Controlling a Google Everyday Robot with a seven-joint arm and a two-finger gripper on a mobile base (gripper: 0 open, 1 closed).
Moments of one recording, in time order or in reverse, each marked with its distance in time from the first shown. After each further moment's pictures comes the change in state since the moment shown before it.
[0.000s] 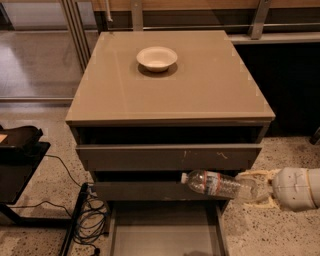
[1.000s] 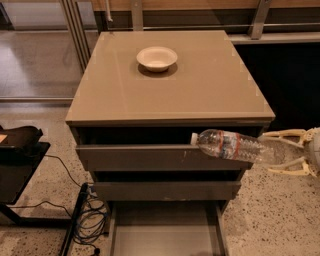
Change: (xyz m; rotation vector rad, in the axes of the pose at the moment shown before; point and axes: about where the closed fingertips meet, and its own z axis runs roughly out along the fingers) arm -0.083 -0.067 -0.107 0.134 -0.018 -0.130
